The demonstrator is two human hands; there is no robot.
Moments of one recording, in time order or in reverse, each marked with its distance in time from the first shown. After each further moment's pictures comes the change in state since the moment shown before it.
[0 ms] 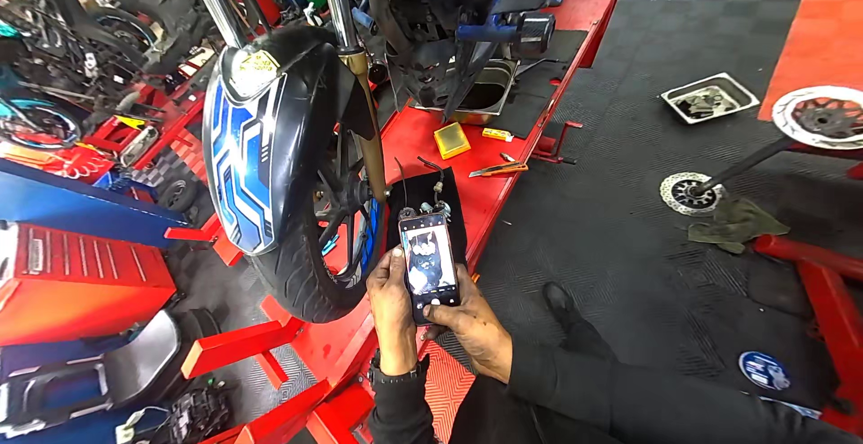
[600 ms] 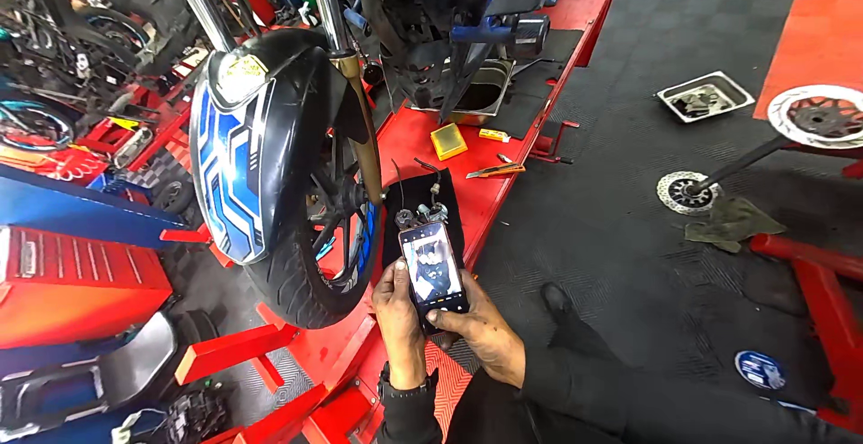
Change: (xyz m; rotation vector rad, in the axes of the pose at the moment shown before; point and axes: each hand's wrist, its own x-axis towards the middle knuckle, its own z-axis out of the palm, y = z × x) left_hand -0.012 -0.018 0.008 -0.085 0.041 0.023; right_hand -0.003 -0.008 -0.023 -0.097 -0.034 0.037
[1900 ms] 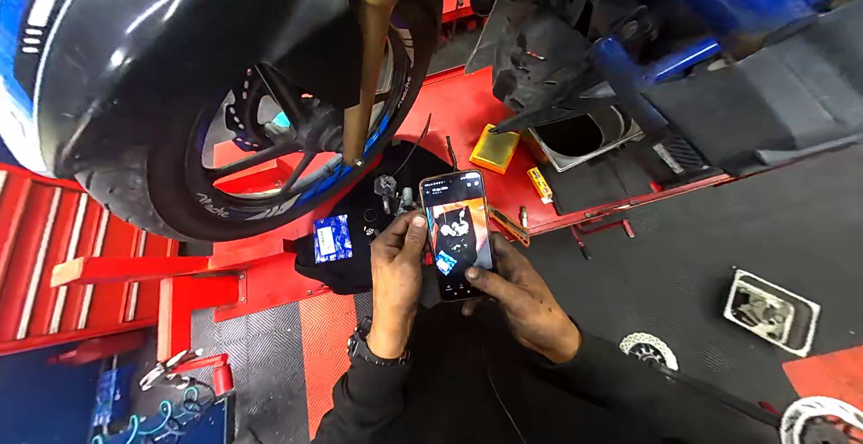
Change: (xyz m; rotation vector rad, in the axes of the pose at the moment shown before) left_hand 0.077 -0.027 0.210 -0.047 0.374 0.074; right_hand 0.174 -0.219 -0.177 -0.405 -0.592 0.159
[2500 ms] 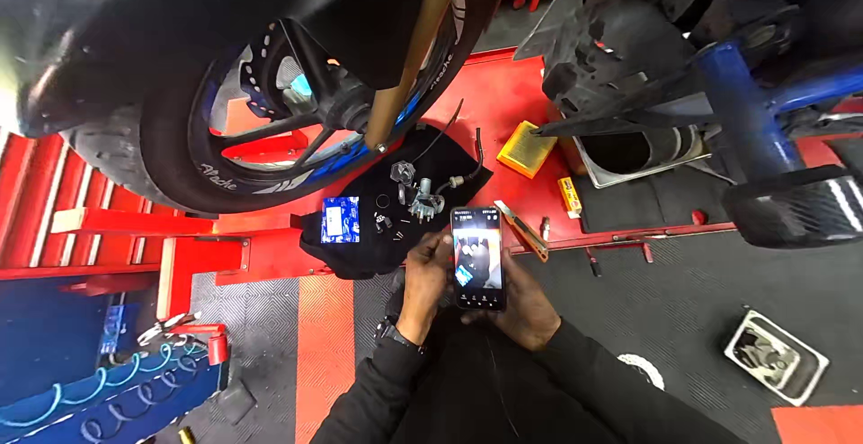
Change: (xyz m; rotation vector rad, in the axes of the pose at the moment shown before) left_hand 0.006 -0.090 -0.005 0.092 0.054 -0.336; right_hand 0.038 0.070 -0.052 0.430 -0.089 0.452
